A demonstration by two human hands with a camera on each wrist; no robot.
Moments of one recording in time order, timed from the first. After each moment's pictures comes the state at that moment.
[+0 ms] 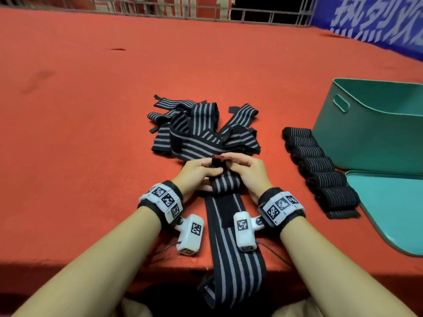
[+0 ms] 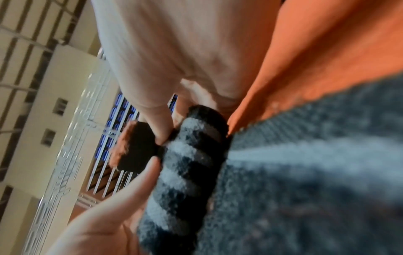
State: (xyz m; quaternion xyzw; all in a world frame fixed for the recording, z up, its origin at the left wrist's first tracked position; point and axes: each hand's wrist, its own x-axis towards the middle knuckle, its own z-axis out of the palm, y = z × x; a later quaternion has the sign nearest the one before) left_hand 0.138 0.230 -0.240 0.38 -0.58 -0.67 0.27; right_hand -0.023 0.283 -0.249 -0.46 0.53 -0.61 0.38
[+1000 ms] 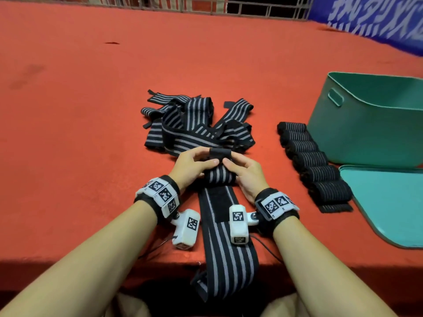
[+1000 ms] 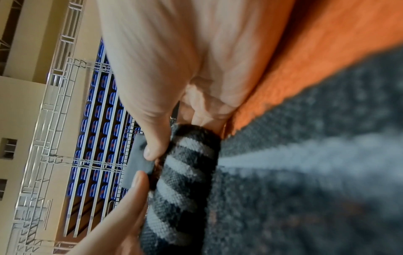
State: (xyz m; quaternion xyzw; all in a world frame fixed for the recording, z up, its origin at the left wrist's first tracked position) left_hand 0.131 0.223 -0.244 0.38 -0.63 -0.57 0.36; right_hand -0.027 0.294 -0.260 -0.37 0.50 -0.63 0.47
